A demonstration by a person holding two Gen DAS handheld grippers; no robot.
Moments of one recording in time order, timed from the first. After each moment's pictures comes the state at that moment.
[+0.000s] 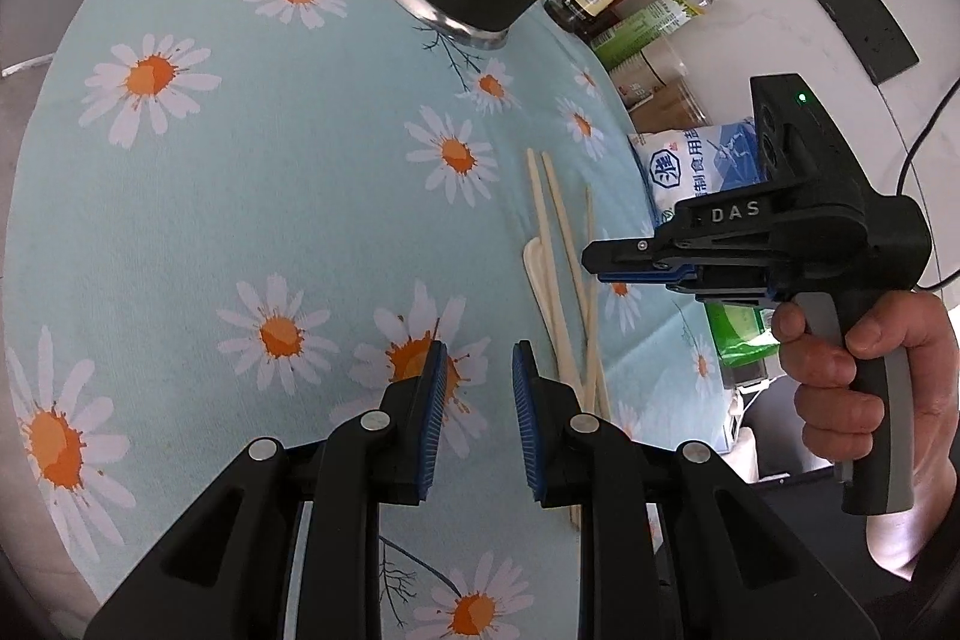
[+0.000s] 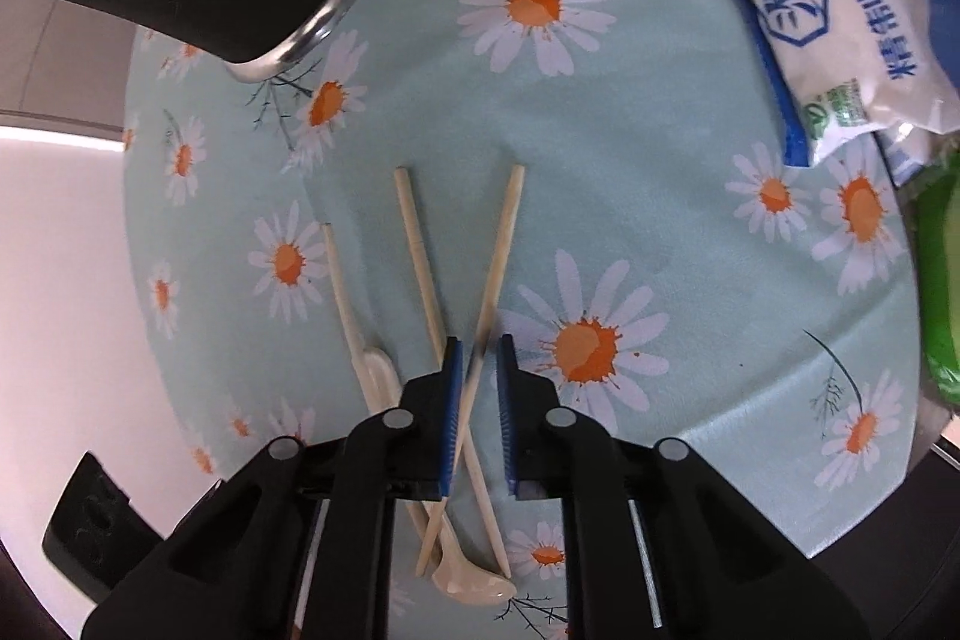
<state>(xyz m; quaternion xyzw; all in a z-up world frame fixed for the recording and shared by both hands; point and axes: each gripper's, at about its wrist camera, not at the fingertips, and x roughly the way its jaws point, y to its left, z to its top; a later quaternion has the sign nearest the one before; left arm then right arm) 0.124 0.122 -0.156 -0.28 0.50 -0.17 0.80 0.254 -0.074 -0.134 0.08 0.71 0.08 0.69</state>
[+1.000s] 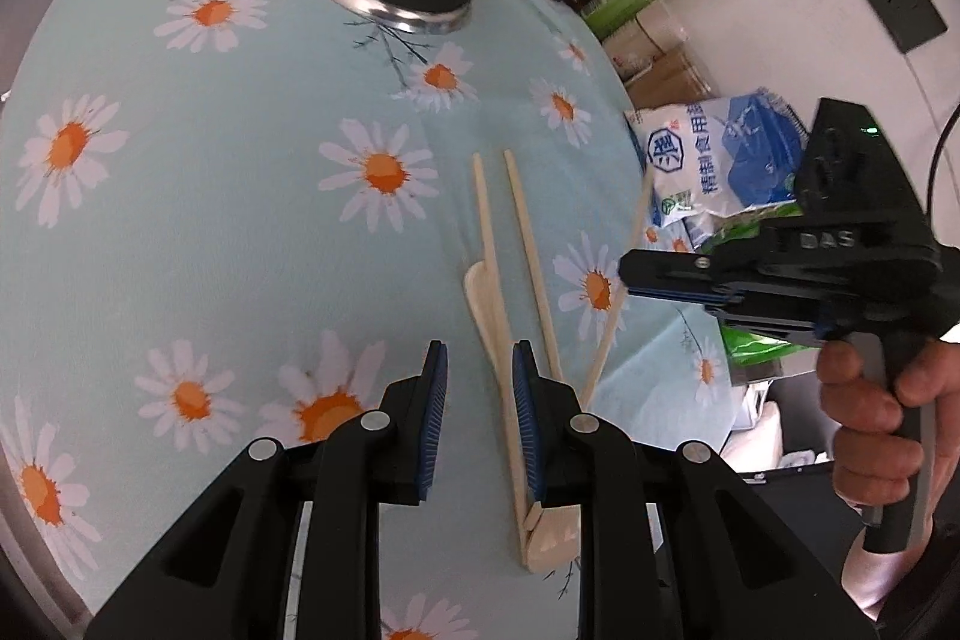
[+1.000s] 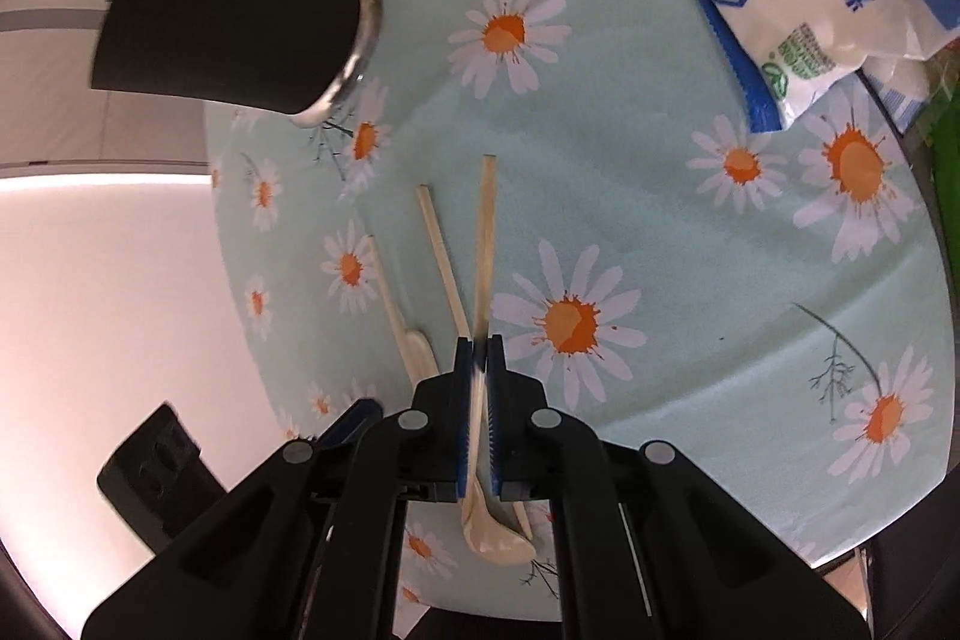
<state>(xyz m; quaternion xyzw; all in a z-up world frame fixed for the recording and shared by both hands) 0.160 0.080 -0.144 -0.23 0.55 -0.15 0.79 0.253 -0.156 -0.112 0.21 0.70 0.17 0.67</state>
